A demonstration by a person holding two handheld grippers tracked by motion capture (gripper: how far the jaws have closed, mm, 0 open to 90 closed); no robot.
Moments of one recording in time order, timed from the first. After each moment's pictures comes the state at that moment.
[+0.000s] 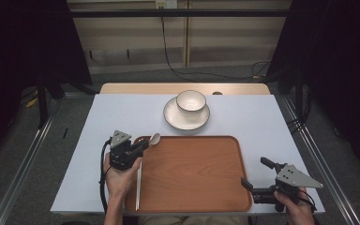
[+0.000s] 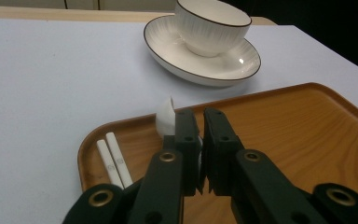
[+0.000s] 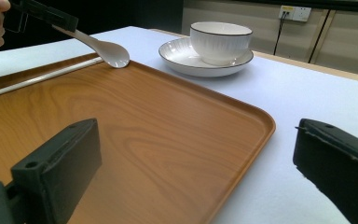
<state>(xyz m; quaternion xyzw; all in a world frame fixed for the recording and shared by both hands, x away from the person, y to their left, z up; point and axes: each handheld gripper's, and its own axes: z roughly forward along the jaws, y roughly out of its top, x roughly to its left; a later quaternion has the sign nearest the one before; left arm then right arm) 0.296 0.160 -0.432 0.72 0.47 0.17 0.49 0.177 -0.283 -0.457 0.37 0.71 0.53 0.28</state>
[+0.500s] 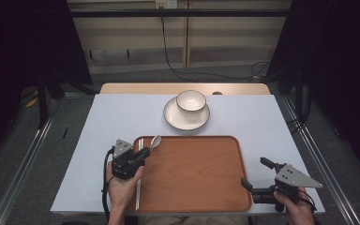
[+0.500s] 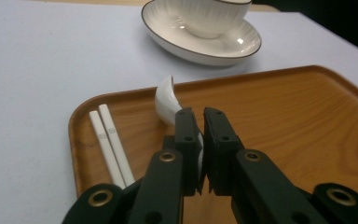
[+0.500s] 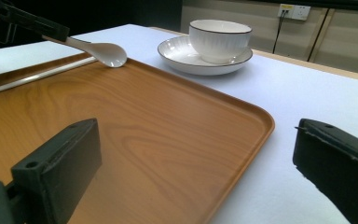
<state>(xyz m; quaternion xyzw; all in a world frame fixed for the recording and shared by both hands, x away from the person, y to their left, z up) 0.276 0.152 -0.447 0.72 0.47 0.18 0.47 0.177 -0.281 -0.458 0.37 0.71 0.52 0.28</state>
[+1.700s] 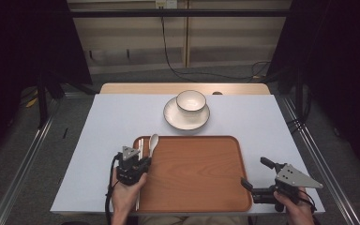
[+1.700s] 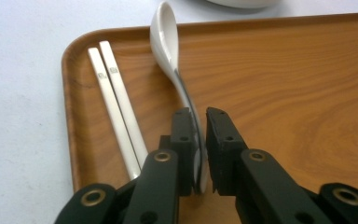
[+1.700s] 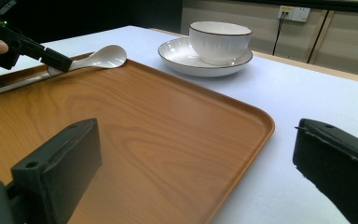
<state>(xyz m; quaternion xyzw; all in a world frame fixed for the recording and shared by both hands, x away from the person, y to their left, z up) 0.273 0.145 -0.472 0.75 0.50 0.17 0.40 0.177 -0.281 -0.457 0.38 0.71 0.53 0.28</state>
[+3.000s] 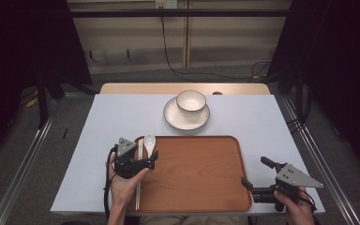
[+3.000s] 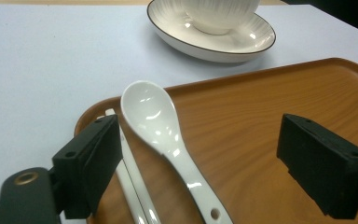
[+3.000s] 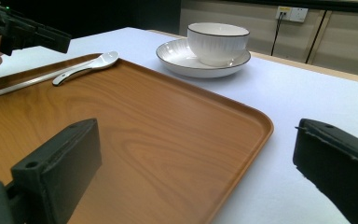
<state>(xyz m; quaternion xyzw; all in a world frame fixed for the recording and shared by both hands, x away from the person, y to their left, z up) 0.294 0.154 -0.458 0.73 0.46 0.19 0.48 0.178 -0.282 -0.457 0.38 0.71 0.53 0.28</state>
